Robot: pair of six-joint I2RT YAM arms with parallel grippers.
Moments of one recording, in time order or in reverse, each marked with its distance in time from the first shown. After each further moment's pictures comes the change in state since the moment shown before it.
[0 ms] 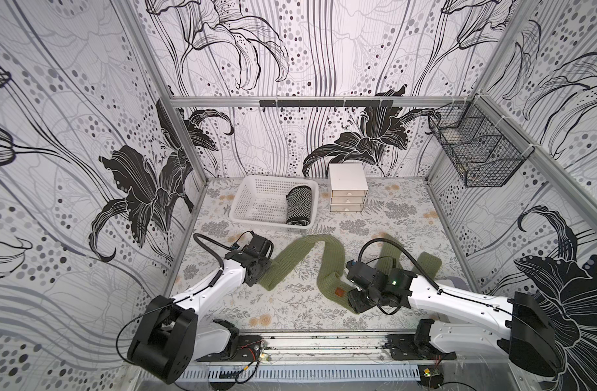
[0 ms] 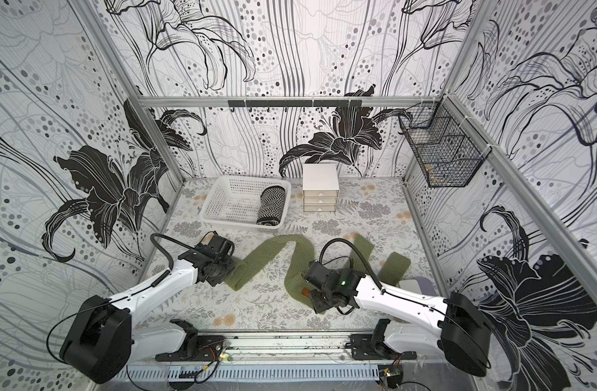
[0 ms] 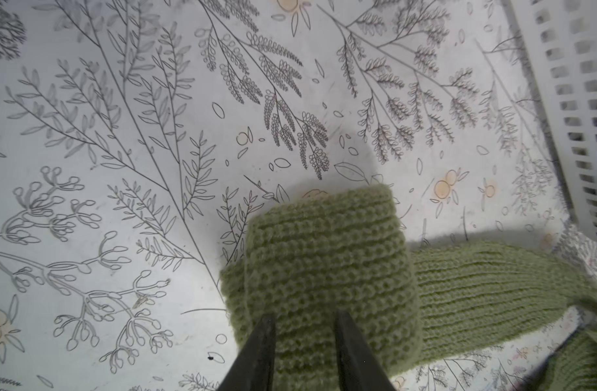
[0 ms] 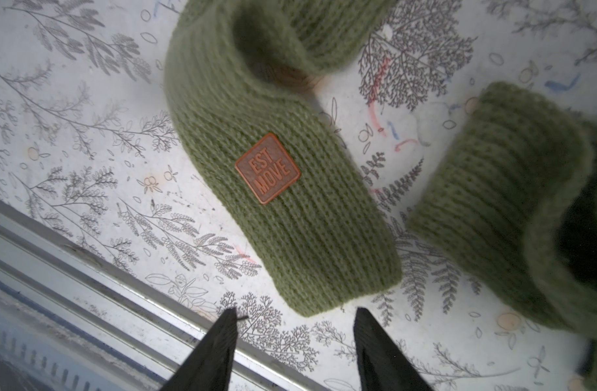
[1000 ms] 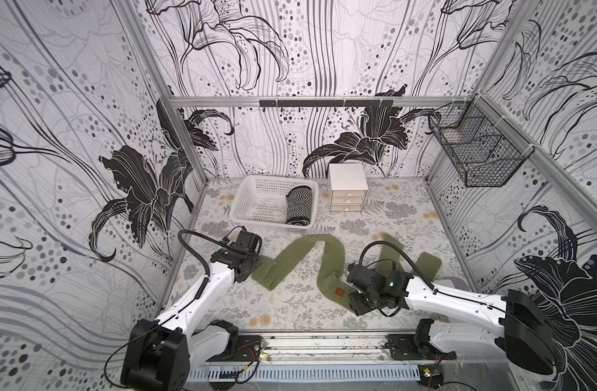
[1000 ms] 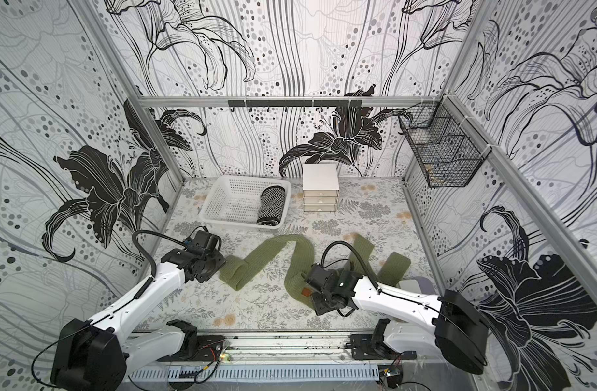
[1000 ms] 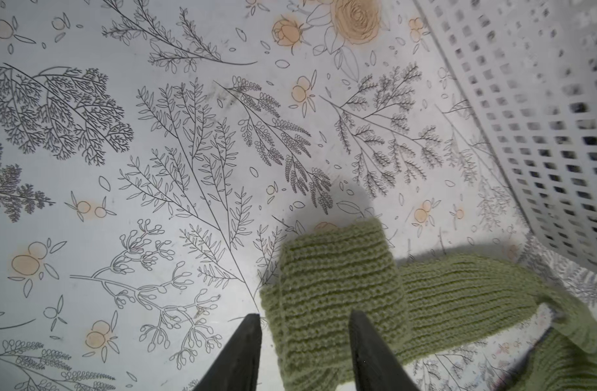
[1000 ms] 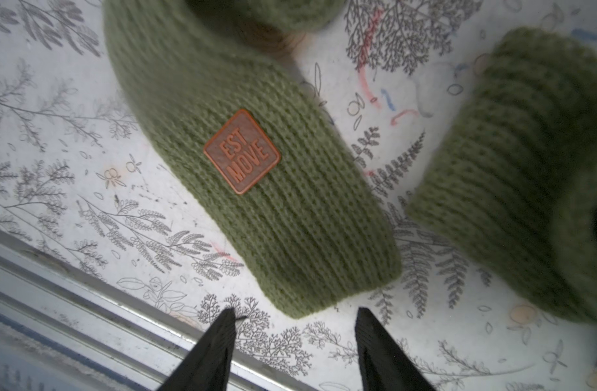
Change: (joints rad) left arm 0.133 -0.130 0.028 -0.098 -0.019 0.152; right arm 0.000 0.025 -0.030 0.016 0.001 0.030
